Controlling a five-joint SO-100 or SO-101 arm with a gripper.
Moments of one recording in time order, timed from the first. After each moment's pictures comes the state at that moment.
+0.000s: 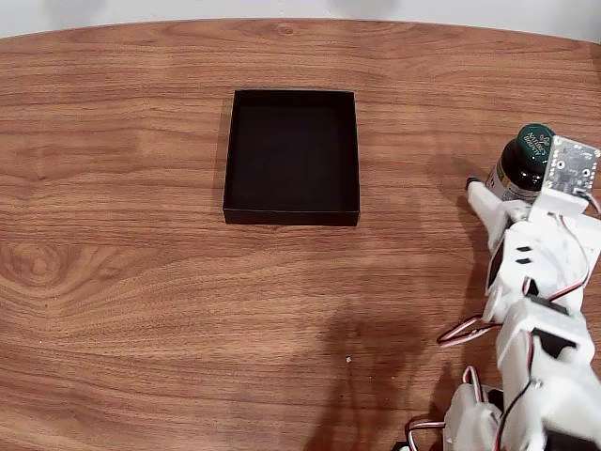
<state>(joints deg) 26.1 124.0 166.4 -22.6 188.3</state>
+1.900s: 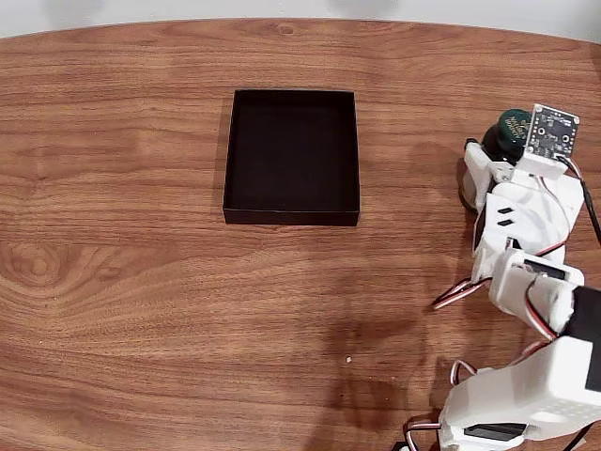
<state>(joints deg) 18.8 94.8 151.6 -42.8 183.3</state>
